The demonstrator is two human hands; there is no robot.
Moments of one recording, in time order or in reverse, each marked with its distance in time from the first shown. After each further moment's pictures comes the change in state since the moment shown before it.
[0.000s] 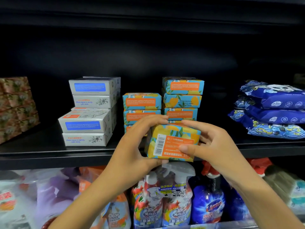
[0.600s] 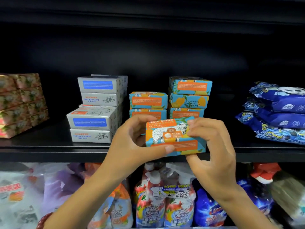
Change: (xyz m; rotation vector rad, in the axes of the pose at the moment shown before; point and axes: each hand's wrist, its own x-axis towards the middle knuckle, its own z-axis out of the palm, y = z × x) left_hand 0.000 0.007 -0.004 -0.353 0.171 -0.318; right_hand -0.006 0.011 0.027 -0.592 0.299 -0.791
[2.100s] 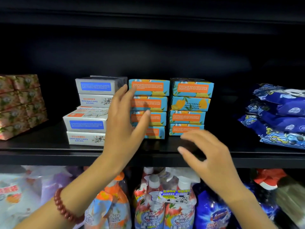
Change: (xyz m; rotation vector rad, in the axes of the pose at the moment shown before) left_hand 0.046 -0.021 -0.013 0.639 0.317 0.387; right_hand -0.007 0.030 -0.004 -0.097 -0.302 0.280
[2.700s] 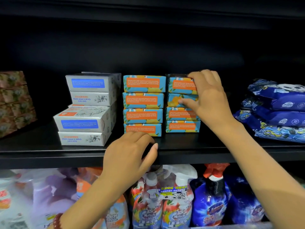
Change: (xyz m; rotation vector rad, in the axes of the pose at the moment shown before) left_hand -0.045 -0.005 0.004 0.514 -0.330 0.203; right_hand 0.107 0.021 -0.014 -0.396 0.088 -0.001
